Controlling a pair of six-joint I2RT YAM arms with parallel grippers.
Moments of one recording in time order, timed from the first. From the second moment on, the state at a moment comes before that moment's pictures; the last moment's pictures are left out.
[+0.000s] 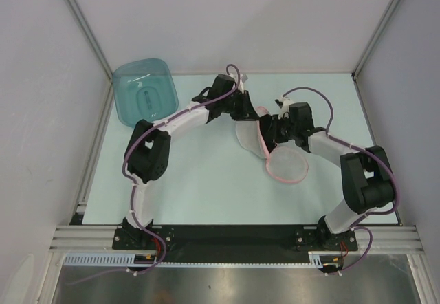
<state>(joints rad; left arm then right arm) -0.60 2.11 1.69 -0.21 0.49 -0.65 0.28 1.61 0.90 0.01 -0.33 0.22</state>
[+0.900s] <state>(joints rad) -0.51 2.12 1.44 -0.16 0.23 -0.68 0.29 1.69 1.02 -0.10 -0.36 0.39</state>
